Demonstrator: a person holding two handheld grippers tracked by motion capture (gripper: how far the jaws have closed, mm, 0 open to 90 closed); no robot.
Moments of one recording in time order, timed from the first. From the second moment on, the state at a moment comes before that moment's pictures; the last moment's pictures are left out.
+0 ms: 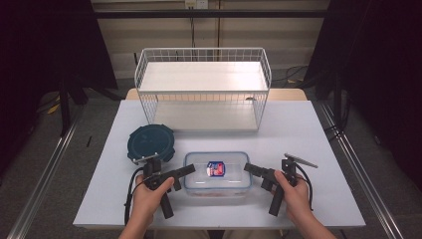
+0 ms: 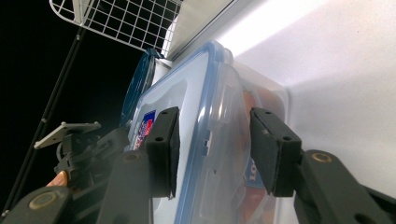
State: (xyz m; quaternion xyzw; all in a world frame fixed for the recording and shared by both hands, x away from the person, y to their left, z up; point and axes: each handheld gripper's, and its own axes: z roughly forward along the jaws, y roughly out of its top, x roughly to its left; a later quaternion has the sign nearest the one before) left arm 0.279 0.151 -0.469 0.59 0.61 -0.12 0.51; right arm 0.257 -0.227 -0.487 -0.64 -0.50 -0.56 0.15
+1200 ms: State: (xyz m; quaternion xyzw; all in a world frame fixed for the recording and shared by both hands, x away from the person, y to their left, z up) left arm 0.273 0.152 -0.457 0.54 0.63 -0.11 0.55; right arm 0.251 -0.229 -0.482 -0.65 -0.45 -0.60 0.14
